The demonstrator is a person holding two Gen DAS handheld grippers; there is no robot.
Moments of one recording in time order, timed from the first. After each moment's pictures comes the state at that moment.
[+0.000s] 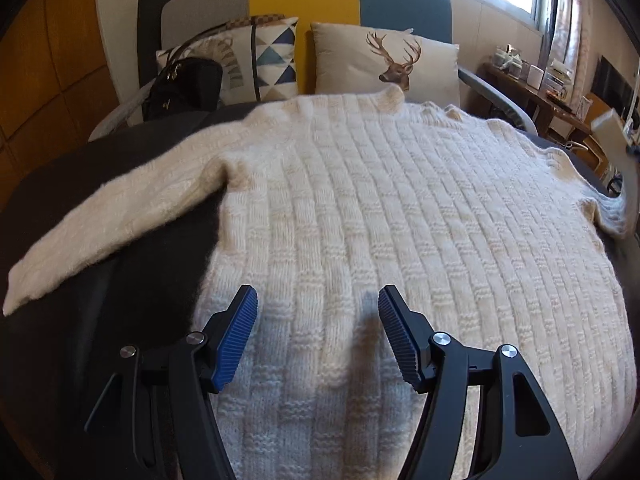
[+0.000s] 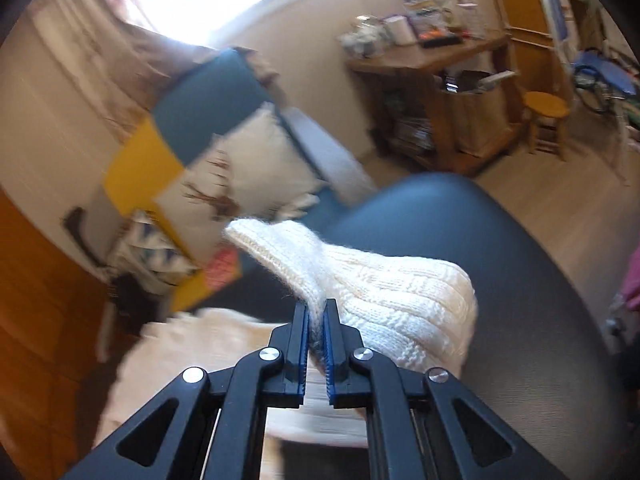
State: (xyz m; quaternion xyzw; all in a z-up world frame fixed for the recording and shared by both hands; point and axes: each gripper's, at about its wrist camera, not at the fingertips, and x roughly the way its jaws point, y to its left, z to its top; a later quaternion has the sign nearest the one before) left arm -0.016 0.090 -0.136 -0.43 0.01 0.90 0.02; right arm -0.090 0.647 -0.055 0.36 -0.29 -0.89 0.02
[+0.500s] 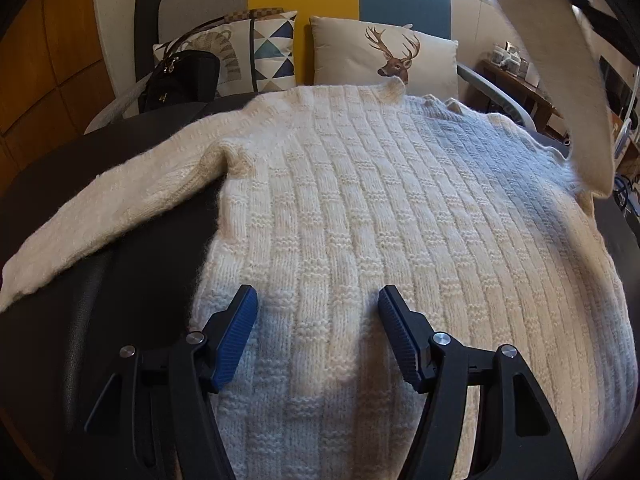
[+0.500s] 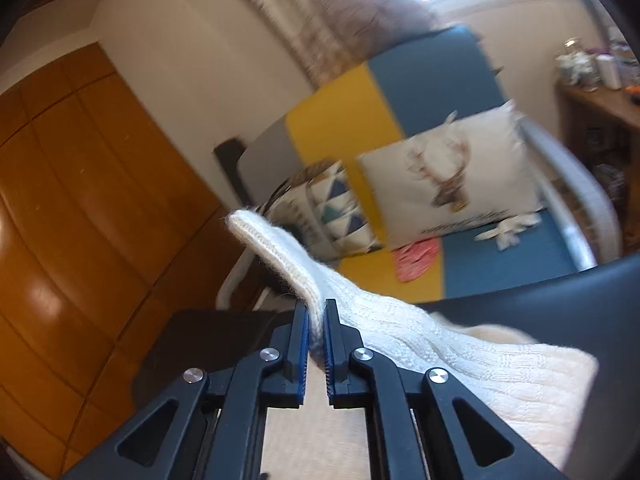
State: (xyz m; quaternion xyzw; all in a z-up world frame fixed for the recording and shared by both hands) left arm -0.014 0.084 -0.139 -0.44 0.01 0.90 0.03; right arm -0.174 0.373 0.035 0.33 -0.21 -0.87 0.29
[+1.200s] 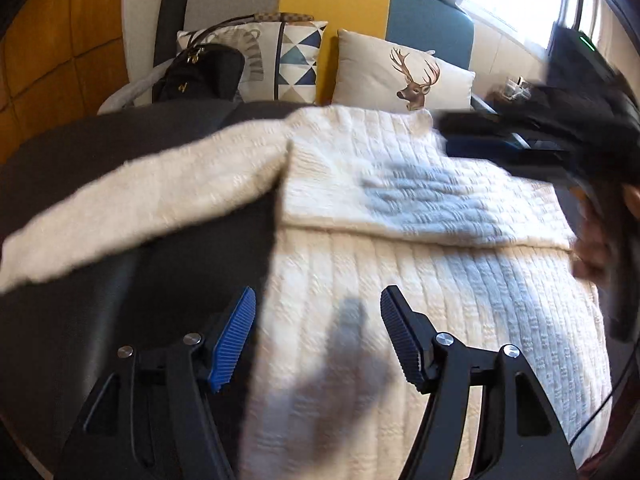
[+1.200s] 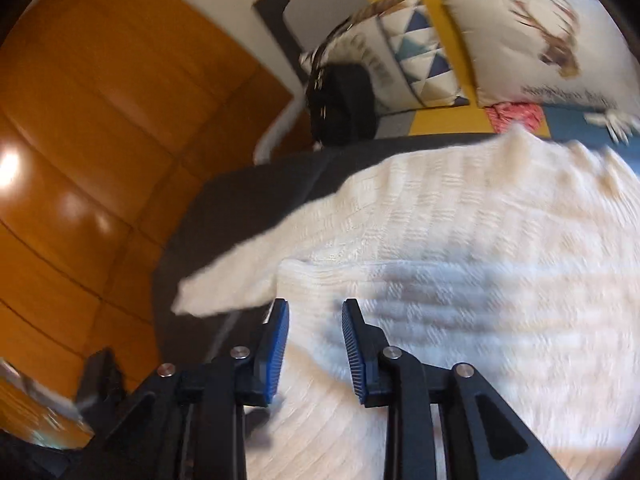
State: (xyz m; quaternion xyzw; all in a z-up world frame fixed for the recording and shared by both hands) left arm -0.019 0.033 -0.113 -0.42 -0.04 0.91 0.02; right arm -0.157 0.236 -0.111 0.47 -0.17 -0.77 0.39
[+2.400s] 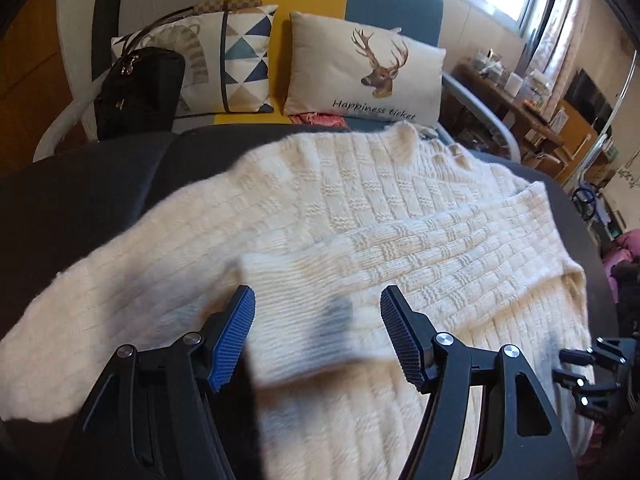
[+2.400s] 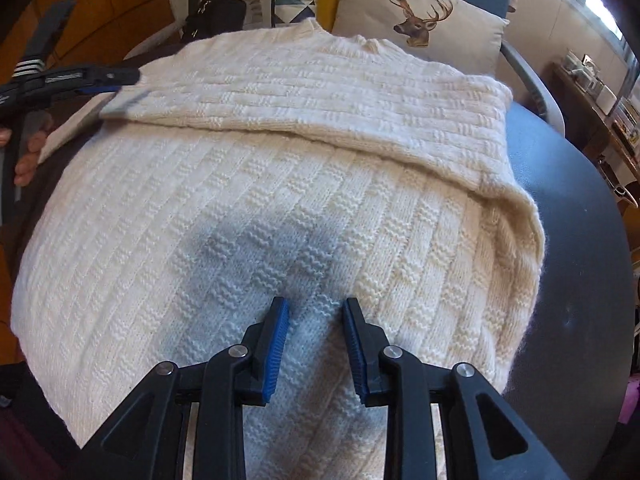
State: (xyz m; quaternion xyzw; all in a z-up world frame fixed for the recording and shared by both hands) left arm -0.114 0.018 -0.101 -0.47 -0.03 0.88 0.12; right arm -0.017 0.360 -0.170 0.54 0.09 -0.82 0.16
